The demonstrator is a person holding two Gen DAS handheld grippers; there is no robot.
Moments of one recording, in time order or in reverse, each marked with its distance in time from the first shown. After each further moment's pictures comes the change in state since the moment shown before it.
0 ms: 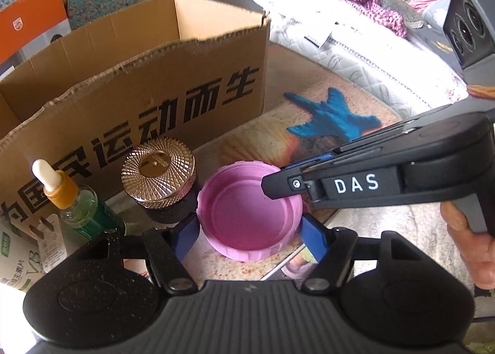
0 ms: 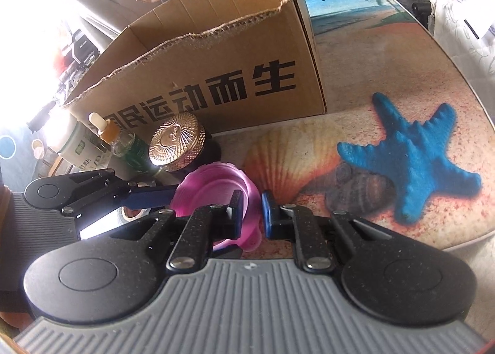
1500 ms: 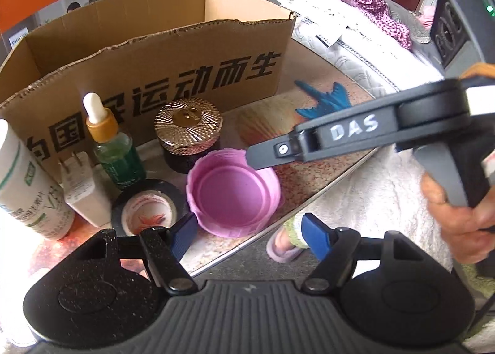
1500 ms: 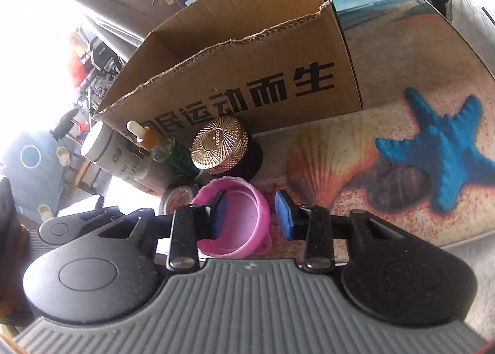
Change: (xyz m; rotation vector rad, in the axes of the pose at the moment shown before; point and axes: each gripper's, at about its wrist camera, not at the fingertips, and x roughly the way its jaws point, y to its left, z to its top) left arm -0.023 0.020 -0.026 -0.123 0.044 -0.053; right arm 0.010 0.018 0.001 0.036 0.040 0.086
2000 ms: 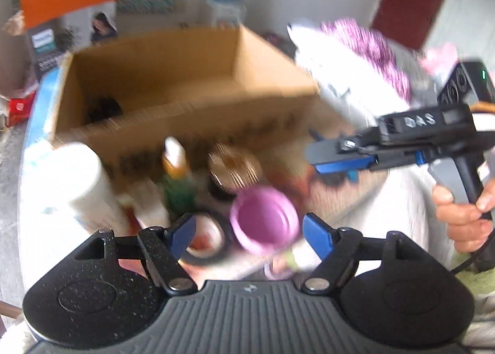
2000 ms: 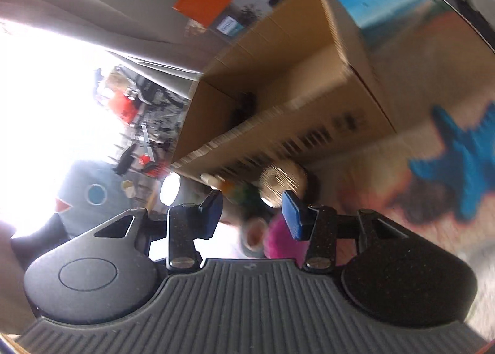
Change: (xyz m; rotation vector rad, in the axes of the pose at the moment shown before) left arm -0.065 0.035 0.011 -0.071 -0.069 -0.013; right arm -0.050 -0.020 0.020 0.196 -0.018 0.209
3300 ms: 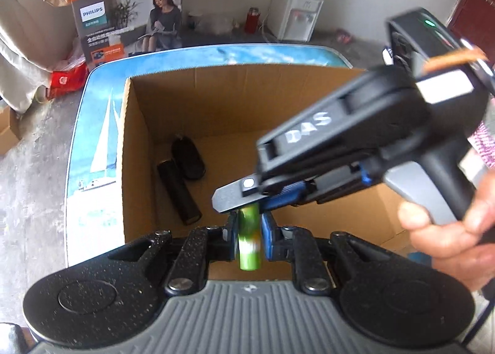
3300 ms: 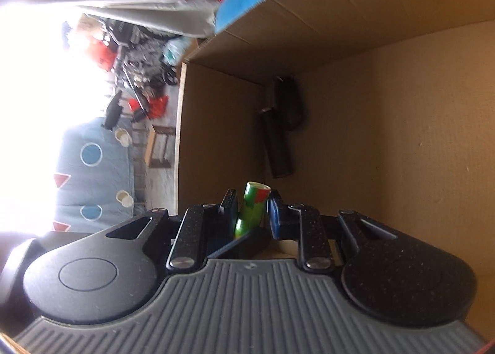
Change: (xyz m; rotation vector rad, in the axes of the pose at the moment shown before) left arm 0.042 0.114 0.119 -0.194 0.077 0.177; right arm 0.227 0.084 0.171 0.102 0.442 0.011
